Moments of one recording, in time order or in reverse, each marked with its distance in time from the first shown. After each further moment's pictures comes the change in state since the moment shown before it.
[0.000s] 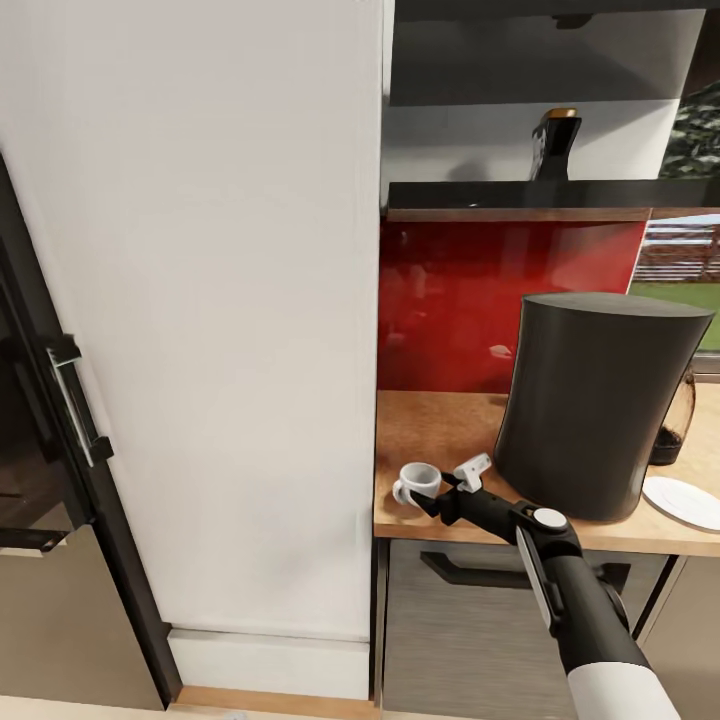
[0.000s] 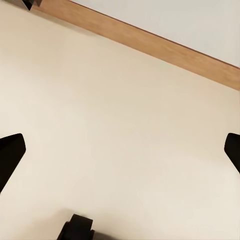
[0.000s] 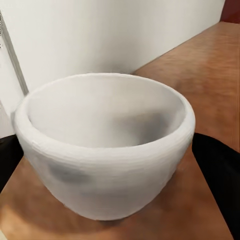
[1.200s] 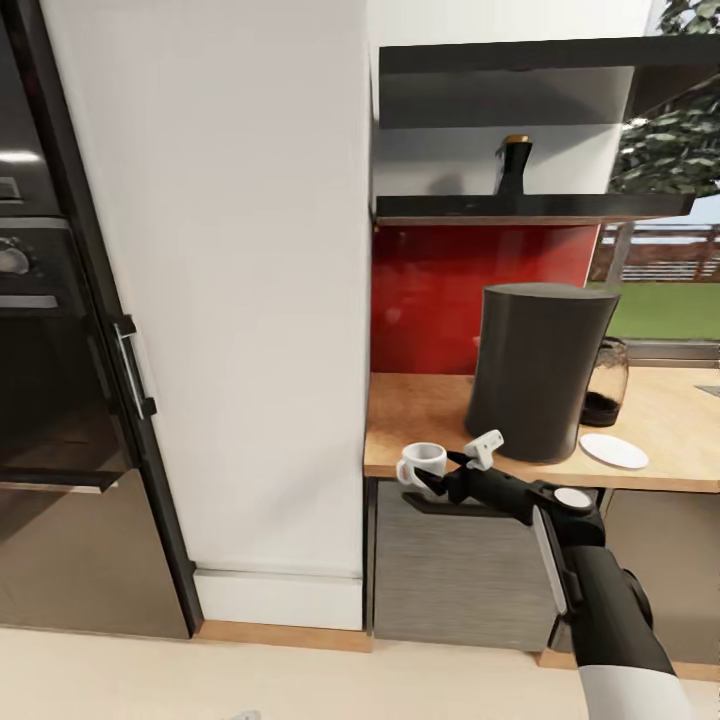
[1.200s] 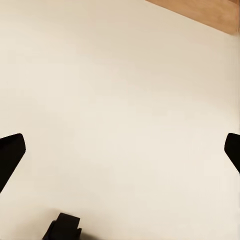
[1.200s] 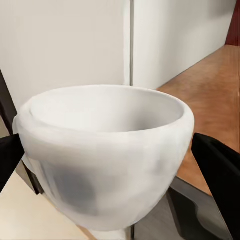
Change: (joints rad) left arm 0.000 -0.025 -0.003 -0.011 0.000 0.000 0.000; right arm 0.000 -0.003 -0.017 -0.209 -0.032 0.159 0.066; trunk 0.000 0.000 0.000
